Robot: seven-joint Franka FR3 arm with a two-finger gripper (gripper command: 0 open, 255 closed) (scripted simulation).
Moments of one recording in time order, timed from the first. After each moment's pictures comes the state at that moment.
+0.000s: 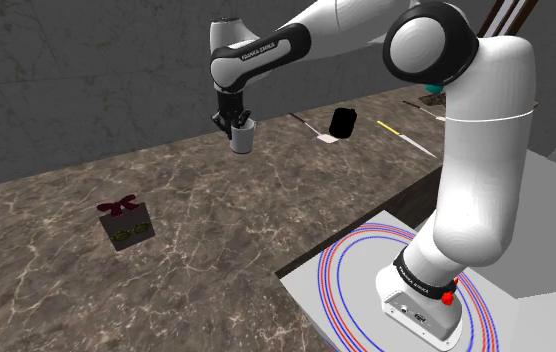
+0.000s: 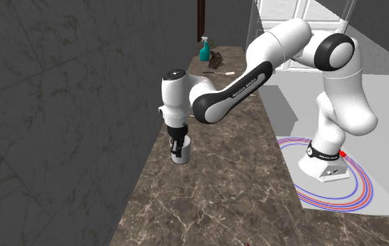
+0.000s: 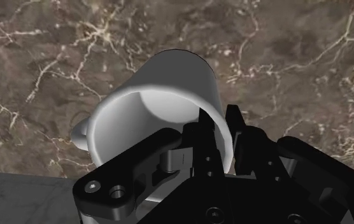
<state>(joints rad) 0.07 0.46 0.12 -1.64 -0.14 2.10 0.42</state>
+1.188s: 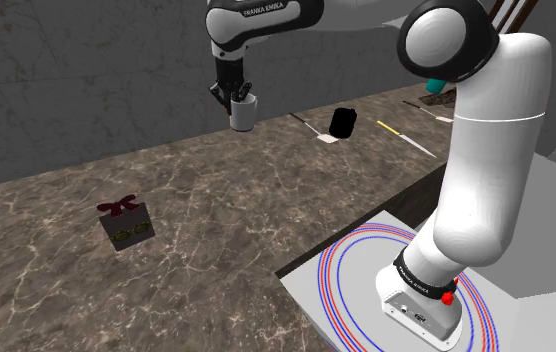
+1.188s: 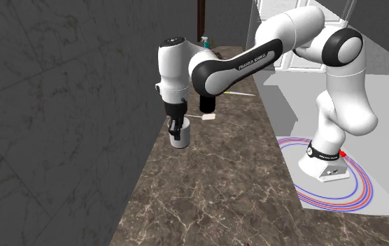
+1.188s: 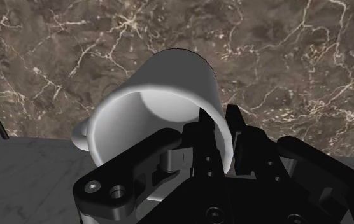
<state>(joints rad) 0.07 0.40 0.13 -1.50 -0.12 1.89 0.40</state>
